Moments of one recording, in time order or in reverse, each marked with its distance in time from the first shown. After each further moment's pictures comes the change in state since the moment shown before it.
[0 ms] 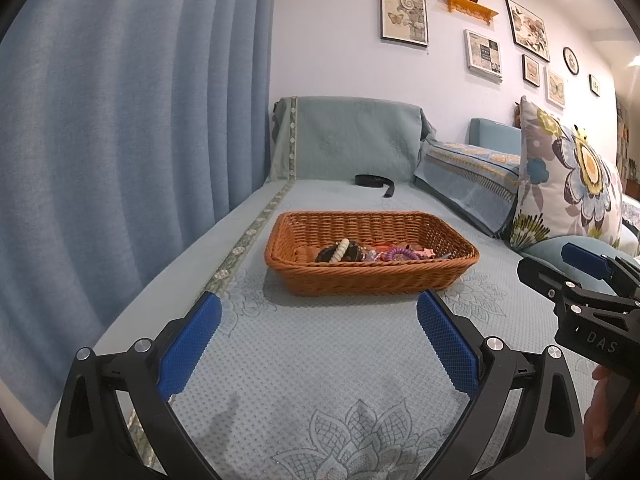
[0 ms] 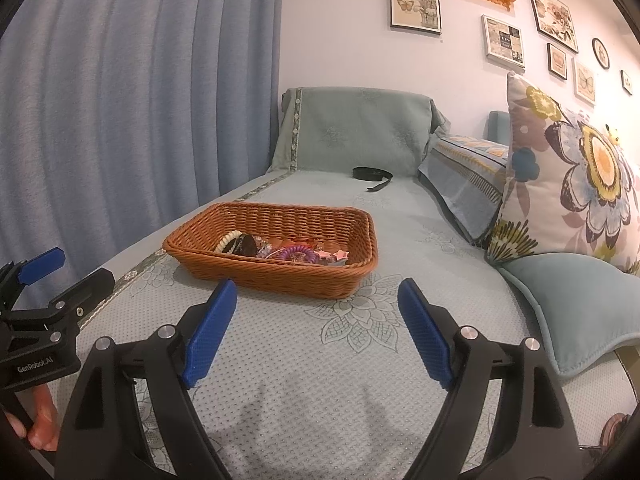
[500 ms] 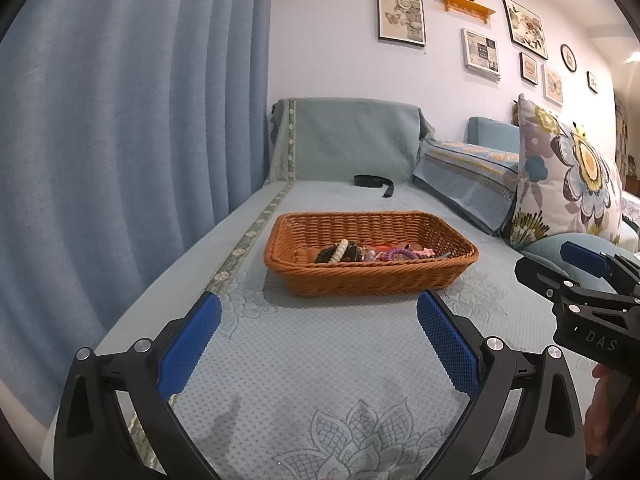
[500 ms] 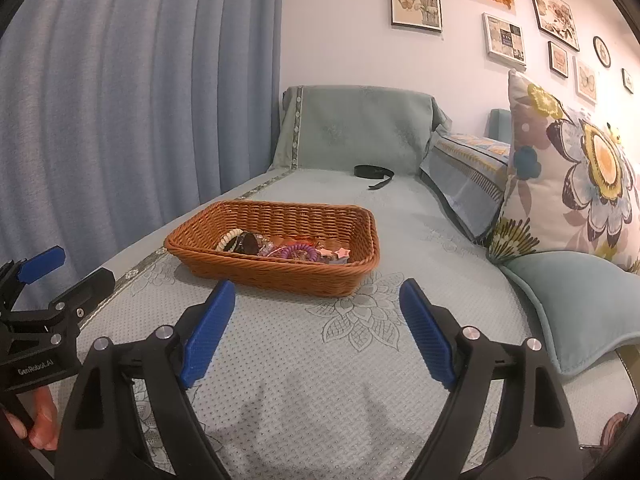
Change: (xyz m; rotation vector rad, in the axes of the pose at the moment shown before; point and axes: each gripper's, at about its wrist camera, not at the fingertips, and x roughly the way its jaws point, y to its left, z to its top) left arm 0.000 -0.003 0.001 0.013 -0.001 0.001; right arm 0.001 -0.002 0.000 0.001 0.007 0.005
